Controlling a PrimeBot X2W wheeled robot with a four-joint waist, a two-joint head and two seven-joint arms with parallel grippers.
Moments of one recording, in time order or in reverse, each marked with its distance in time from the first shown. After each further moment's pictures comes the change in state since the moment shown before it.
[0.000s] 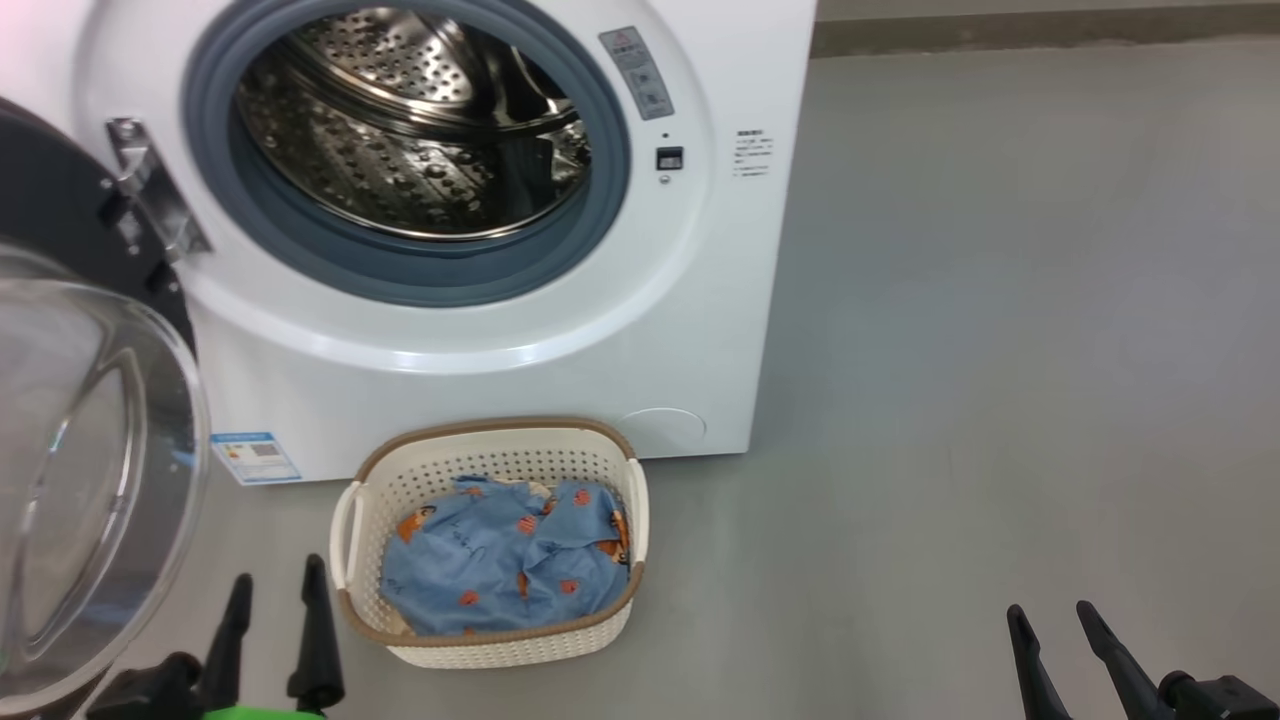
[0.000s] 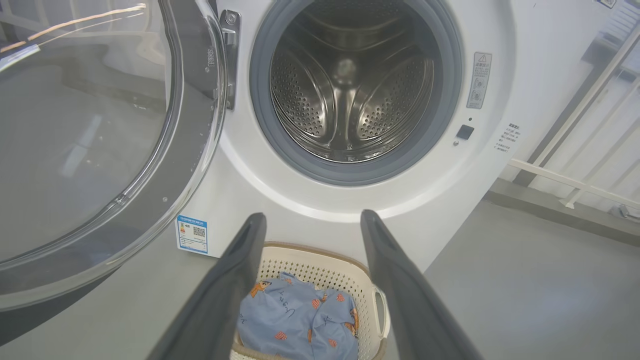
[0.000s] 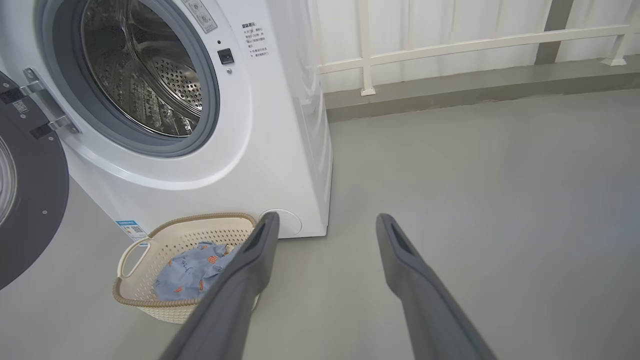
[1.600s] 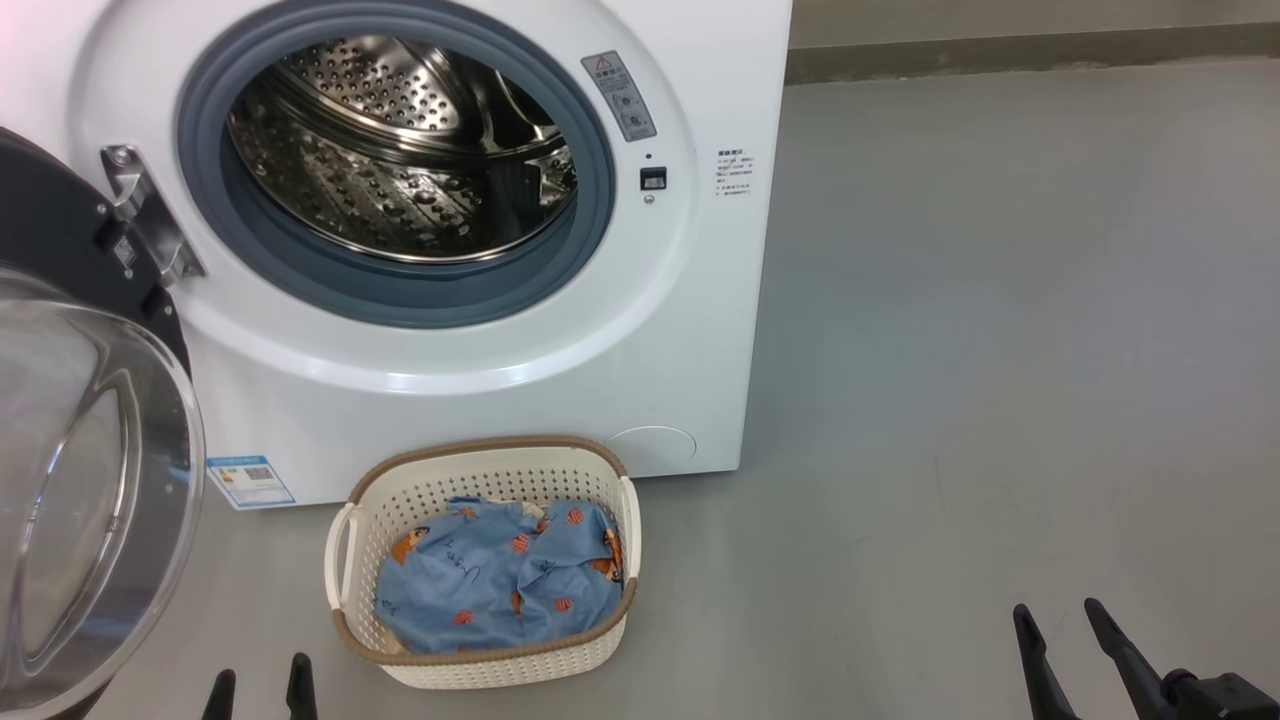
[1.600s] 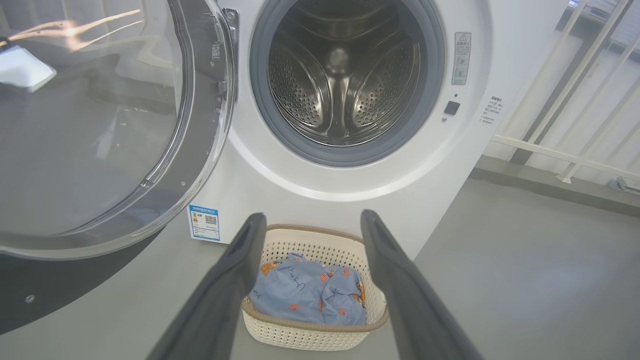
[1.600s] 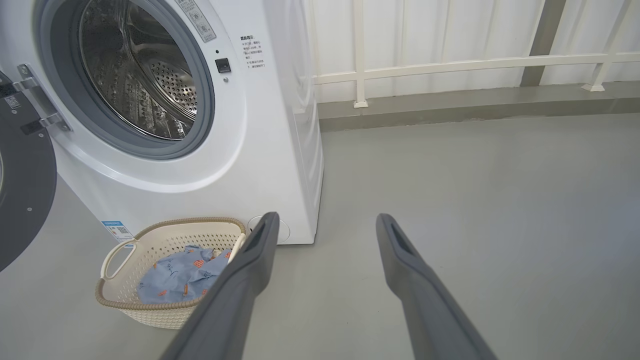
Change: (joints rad) left arm 0.229 0.007 0.053 -0.170 0.058 -0.047 0.000; right arm -0.002 -0.003 -0.017 -0.002 -0.054 0.000 0.000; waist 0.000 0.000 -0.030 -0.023
